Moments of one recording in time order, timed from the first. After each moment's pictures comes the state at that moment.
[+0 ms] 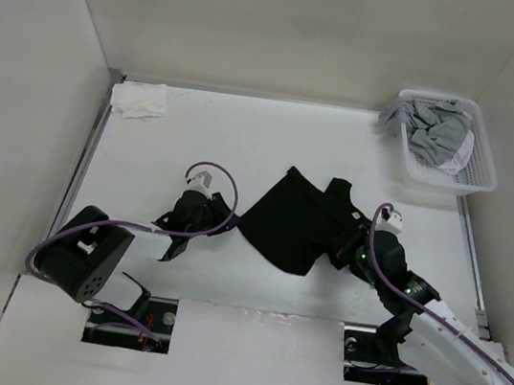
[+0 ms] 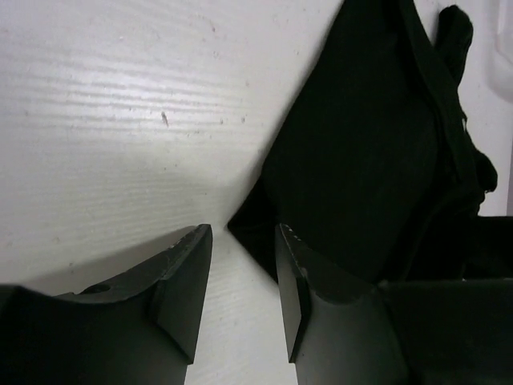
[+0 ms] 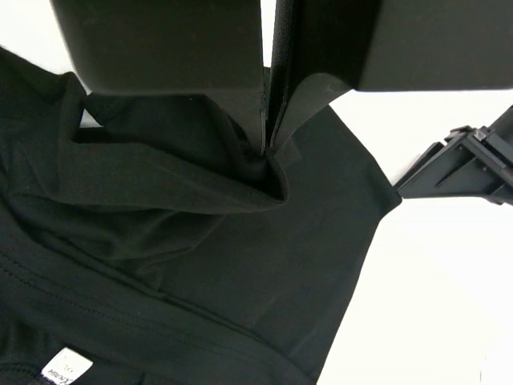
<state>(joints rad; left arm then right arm) -0.51 1.40 0.29 0.57 0.06 -0.84 0.64 0.69 0.36 -0.17 0.25 0.85</state>
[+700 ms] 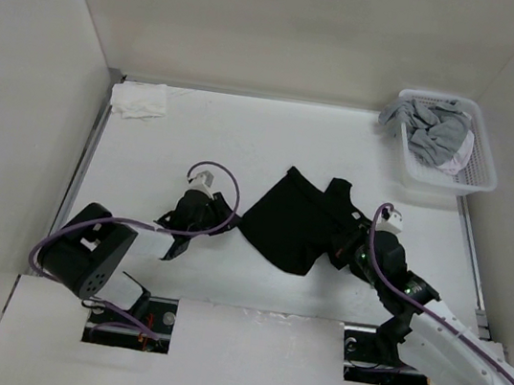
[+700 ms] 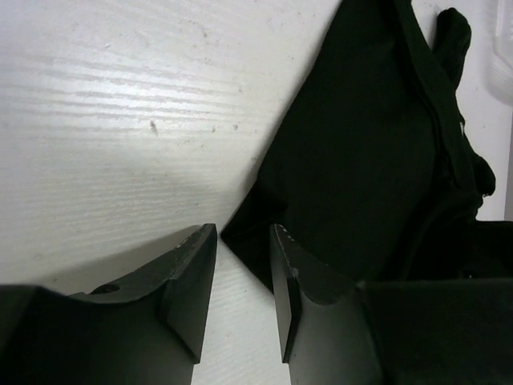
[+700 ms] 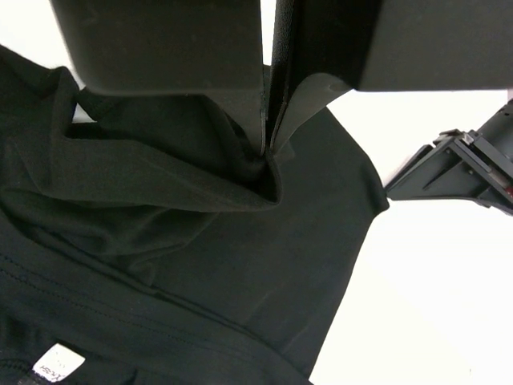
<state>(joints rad) -0.51 1.45 0.31 0.60 0.05 -0.85 0.64 0.69 0.36 -0.15 0.25 0.86</state>
